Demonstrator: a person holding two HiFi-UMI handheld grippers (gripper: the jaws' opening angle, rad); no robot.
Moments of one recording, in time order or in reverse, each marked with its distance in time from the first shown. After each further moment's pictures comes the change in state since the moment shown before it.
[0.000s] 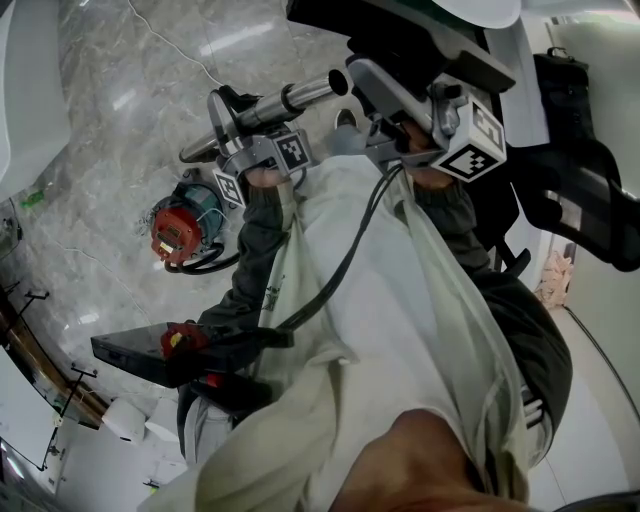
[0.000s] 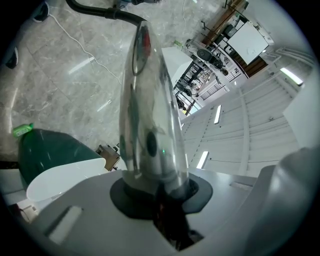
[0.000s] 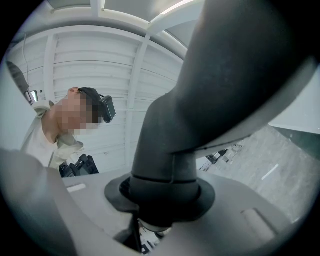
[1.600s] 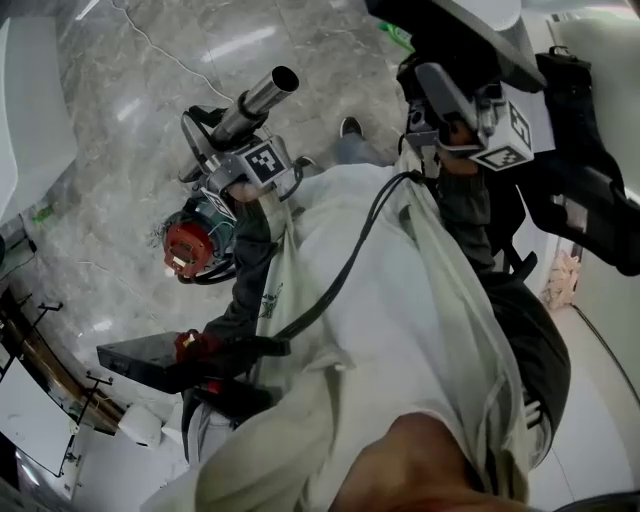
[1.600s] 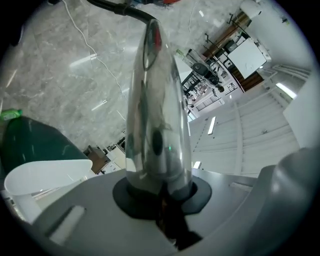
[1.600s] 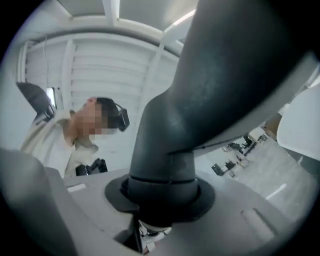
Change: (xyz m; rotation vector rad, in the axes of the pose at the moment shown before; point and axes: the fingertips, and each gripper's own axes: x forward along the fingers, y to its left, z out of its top) left arm 0.055 -0.022 0.016 -0.076 -0.097 -0.105; right arm -0.021 -0.037 0.071 -0.134 -0.106 0.124
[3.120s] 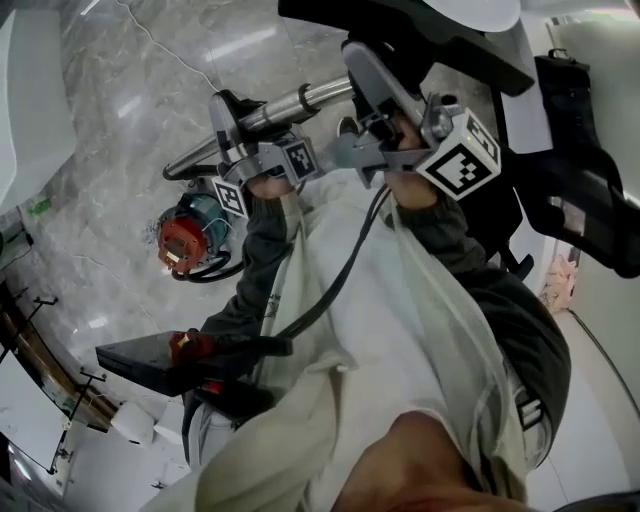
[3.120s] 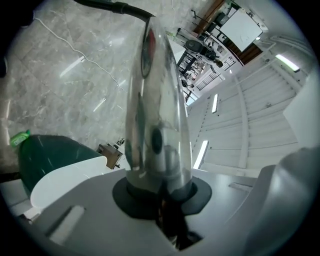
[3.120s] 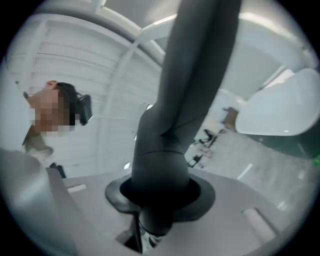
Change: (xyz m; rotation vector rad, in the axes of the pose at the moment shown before) left arm -0.033 0.021 -0.050 0.172 0.187 0.111; right arm 0.028 -0.003 -0.046 0.150 -0.002 -0.385
